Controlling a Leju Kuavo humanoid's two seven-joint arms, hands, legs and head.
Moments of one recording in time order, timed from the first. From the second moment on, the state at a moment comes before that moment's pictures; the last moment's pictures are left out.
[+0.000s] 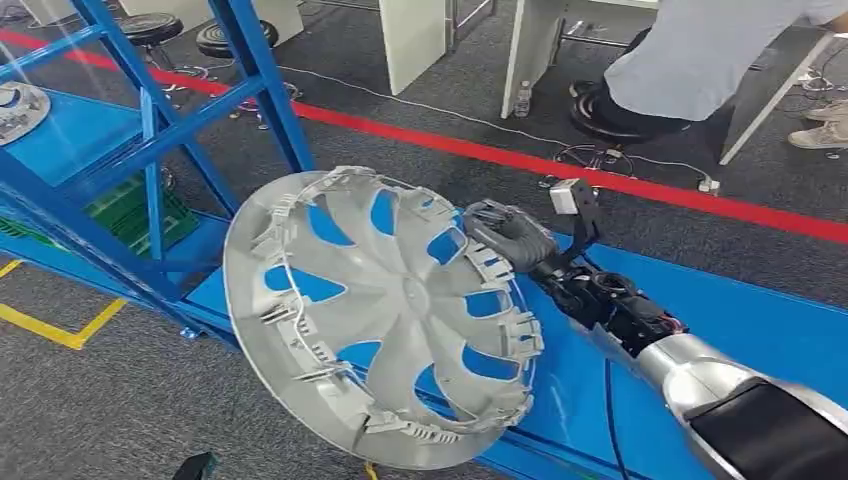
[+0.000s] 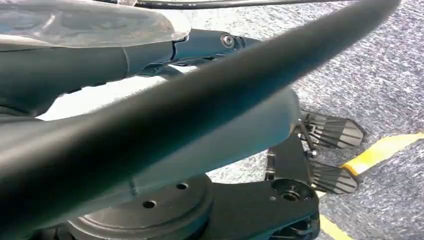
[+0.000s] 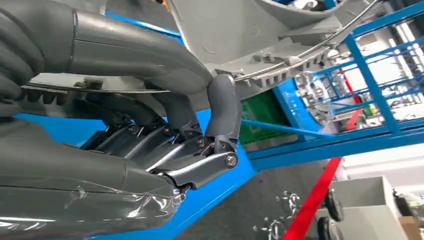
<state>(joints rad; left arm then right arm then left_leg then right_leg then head) -0.17 0.15 -1.10 -0.21 1.34 0.08 0.05 -0.84 0.03 0.75 -0.60 -0.63 0.45 -0.31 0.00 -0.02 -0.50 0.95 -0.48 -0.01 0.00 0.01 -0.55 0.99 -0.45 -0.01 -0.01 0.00</state>
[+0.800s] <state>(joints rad) -0.17 0.15 -1.10 -0.21 1.34 0.08 0.05 -0.87 -0.02 0.81 -0.55 -0.47 0.35 -0.23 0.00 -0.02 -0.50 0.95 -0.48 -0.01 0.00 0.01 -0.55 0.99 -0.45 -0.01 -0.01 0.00</state>
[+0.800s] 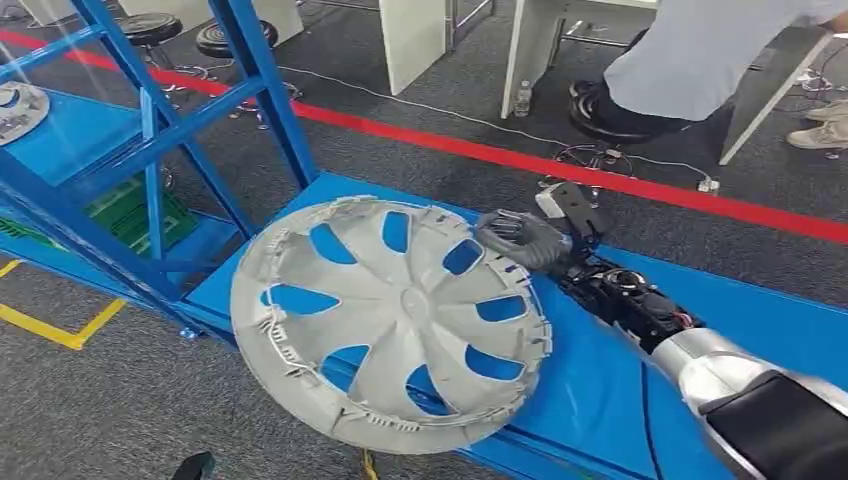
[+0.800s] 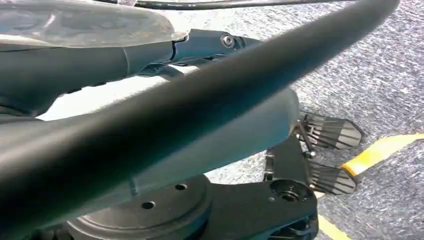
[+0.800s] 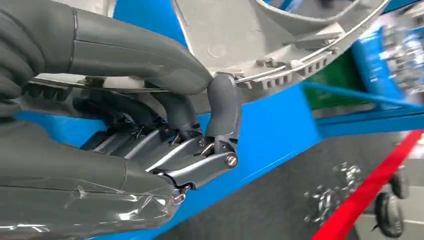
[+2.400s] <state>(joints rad) -0.19 0.15 -1.10 -0.21 1.32 0.08 0.07 -0.94 -0.10 0.92 -0.43 -0.33 0.18 -0.19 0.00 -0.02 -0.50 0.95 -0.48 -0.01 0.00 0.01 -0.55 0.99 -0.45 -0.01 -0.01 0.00</state>
